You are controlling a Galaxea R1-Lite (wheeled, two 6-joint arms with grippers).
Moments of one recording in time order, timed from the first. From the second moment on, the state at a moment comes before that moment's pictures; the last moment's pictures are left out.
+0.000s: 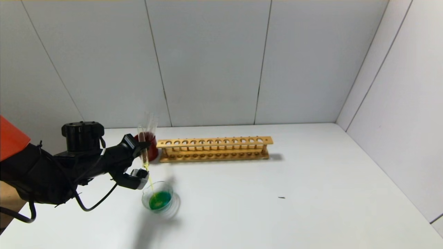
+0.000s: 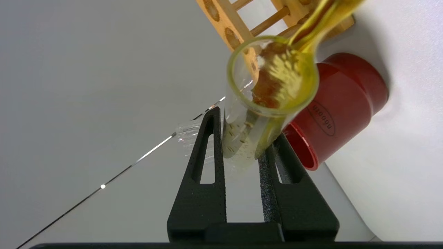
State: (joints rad) left arm -0.04 1.96 -0.66 -0.94 -0.41 2.19; right arm 0.00 0.00 0.00 0.00 0.01 0.00
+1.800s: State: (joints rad) left arm -0.05 1.82 -0.64 -0.94 -0.41 2.04; right arm 0.00 0.00 0.00 0.00 0.01 0.00
